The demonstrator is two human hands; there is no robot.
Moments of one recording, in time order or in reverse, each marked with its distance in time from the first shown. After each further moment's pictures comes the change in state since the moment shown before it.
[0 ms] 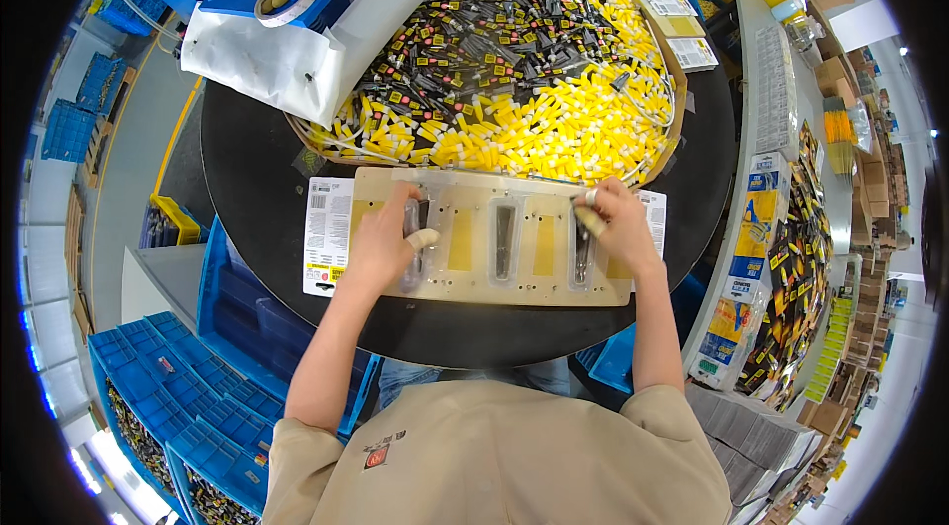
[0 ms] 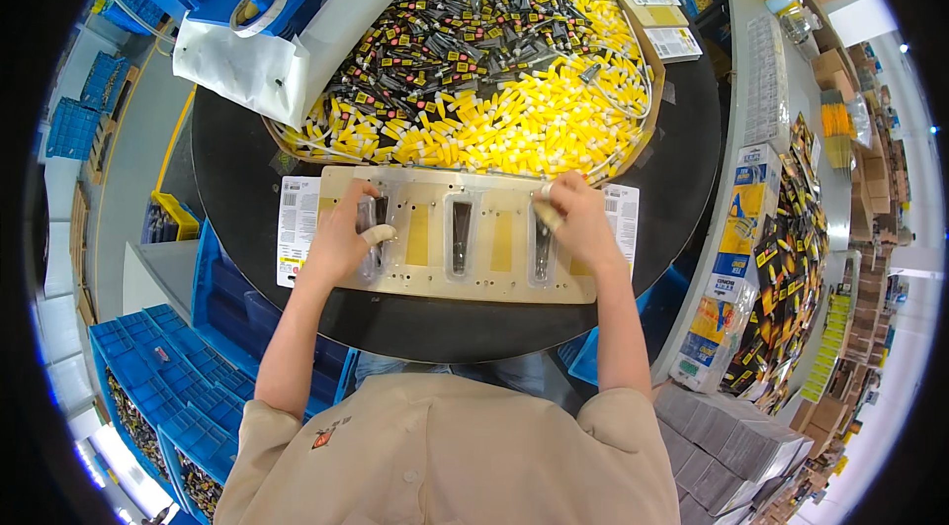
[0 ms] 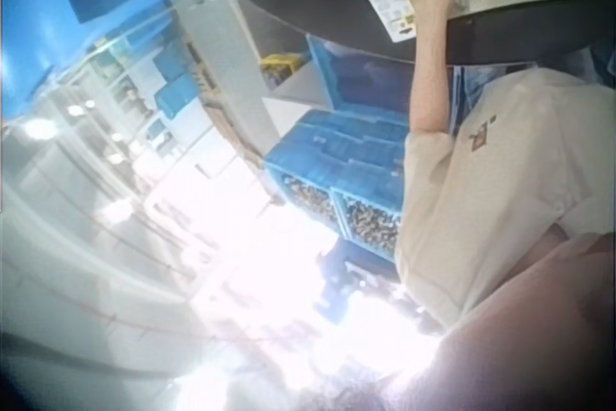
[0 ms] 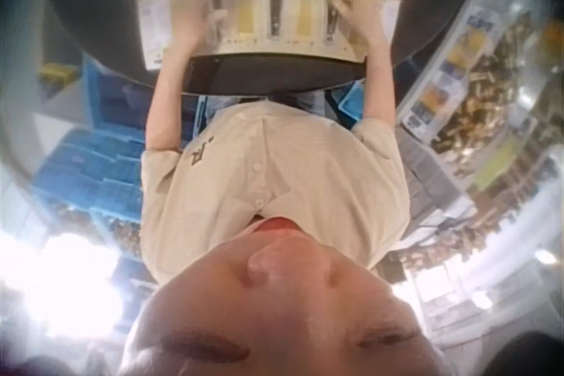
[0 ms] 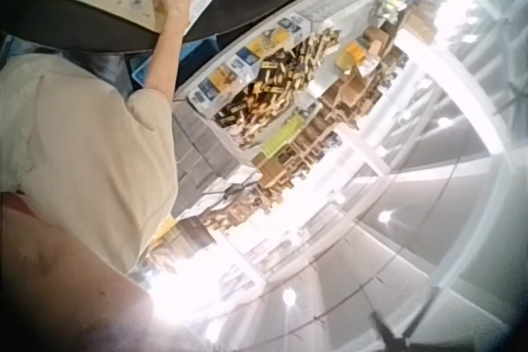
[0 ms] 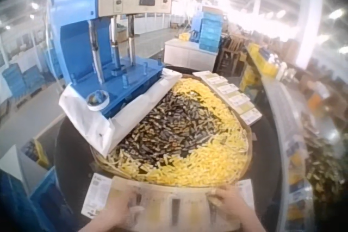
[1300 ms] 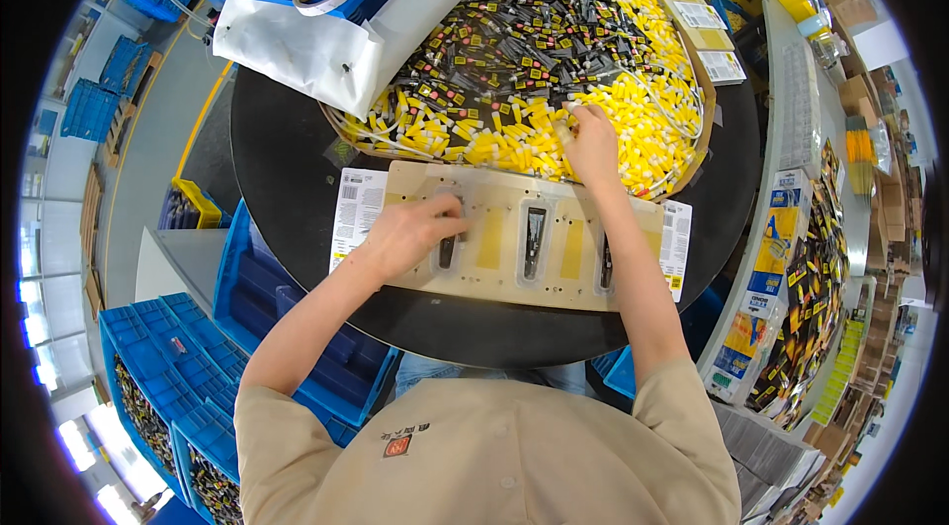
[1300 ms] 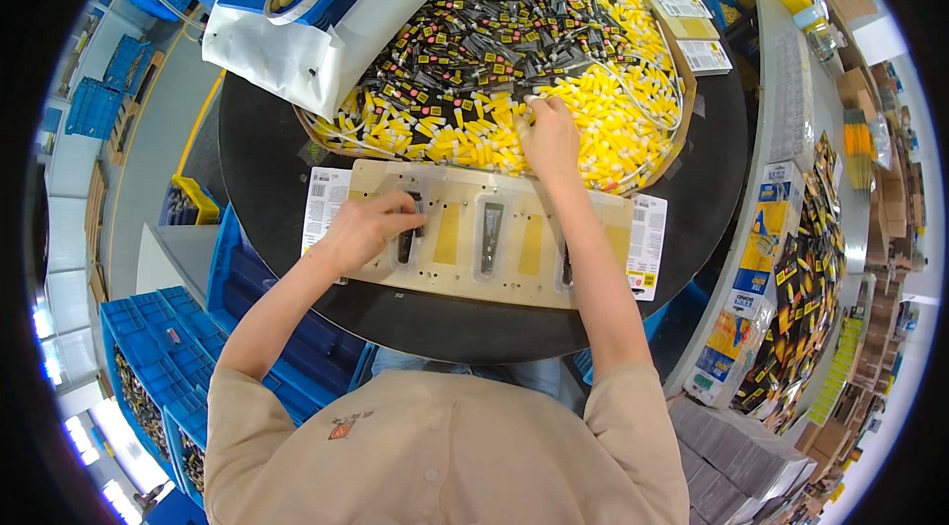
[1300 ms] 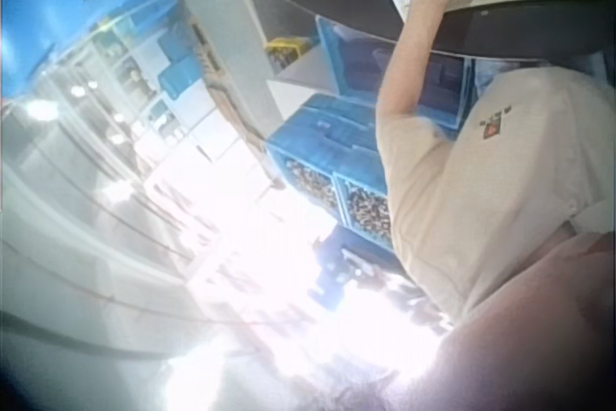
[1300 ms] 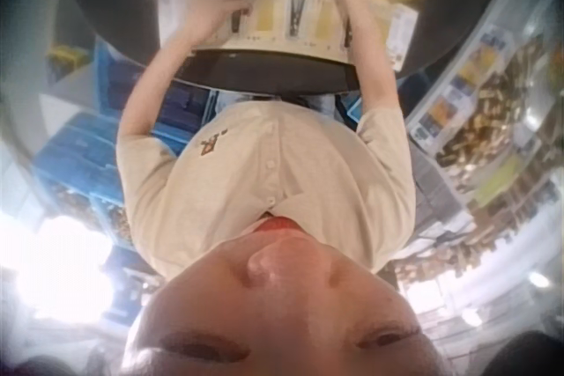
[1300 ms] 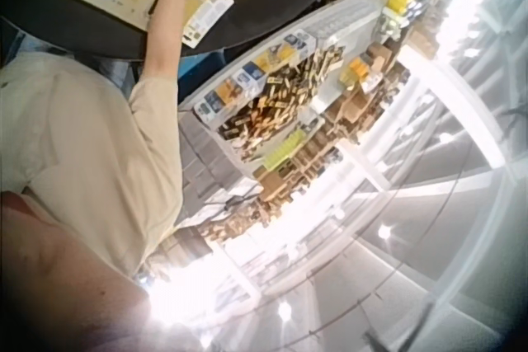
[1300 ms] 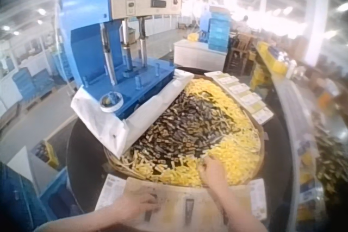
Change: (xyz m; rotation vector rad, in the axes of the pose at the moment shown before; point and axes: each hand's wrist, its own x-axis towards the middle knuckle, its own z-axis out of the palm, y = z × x) left_hand 0.010 -0.022 -0.019 0.396 -0.086 0.663; right_hand 0.116 -0.004 0.077 -0.173 0.395 -0.024
